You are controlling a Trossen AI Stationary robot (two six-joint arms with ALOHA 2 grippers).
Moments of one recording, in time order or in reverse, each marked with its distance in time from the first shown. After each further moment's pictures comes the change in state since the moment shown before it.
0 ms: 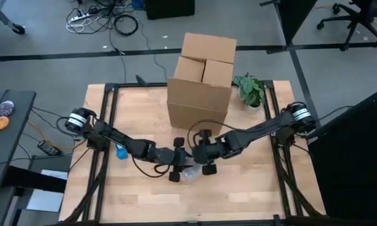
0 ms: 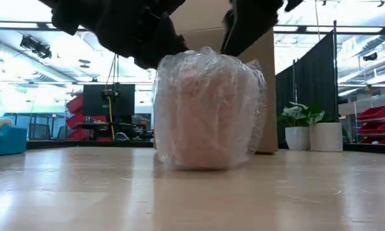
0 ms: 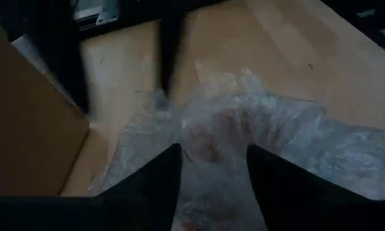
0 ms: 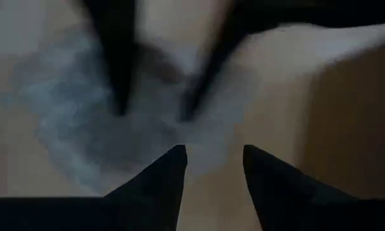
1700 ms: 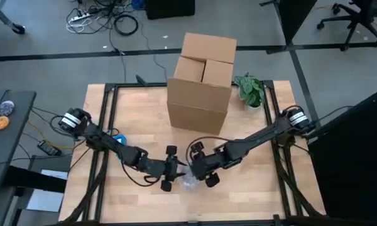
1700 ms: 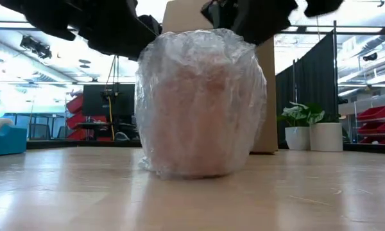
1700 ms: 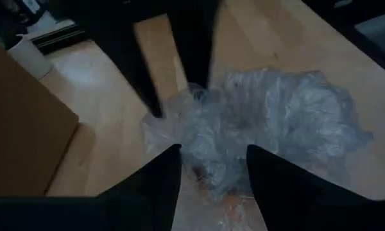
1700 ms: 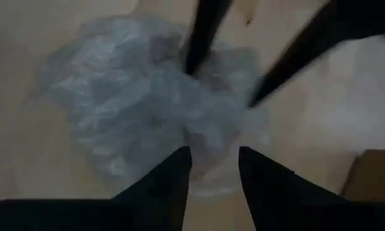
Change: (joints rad) left arm -0.150 -0.053 -0.047 -0.036 -0.141 -0.039; right arm 0.071 0.015 -0.002 0.096 0.004 -0.243
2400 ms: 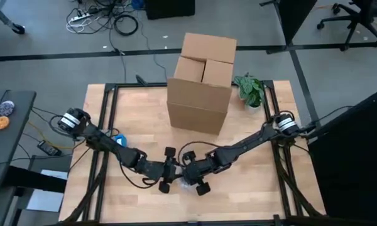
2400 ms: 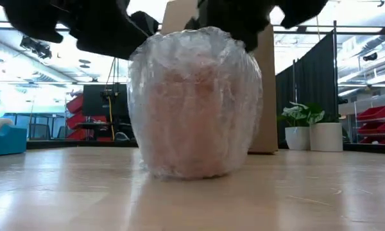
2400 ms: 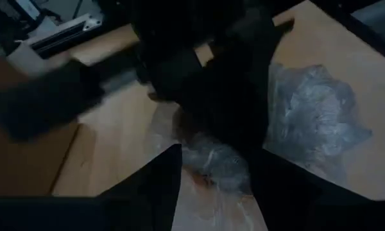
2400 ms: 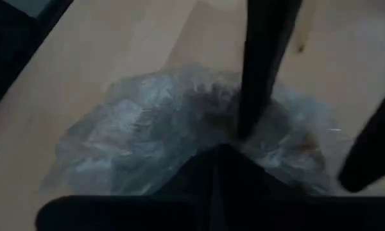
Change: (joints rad) left arm -0.039 -0.026 -0.002 -0.065 -0.057 0.027; right arm -0.011 0.211 0.011 0.183 -0.216 0.153
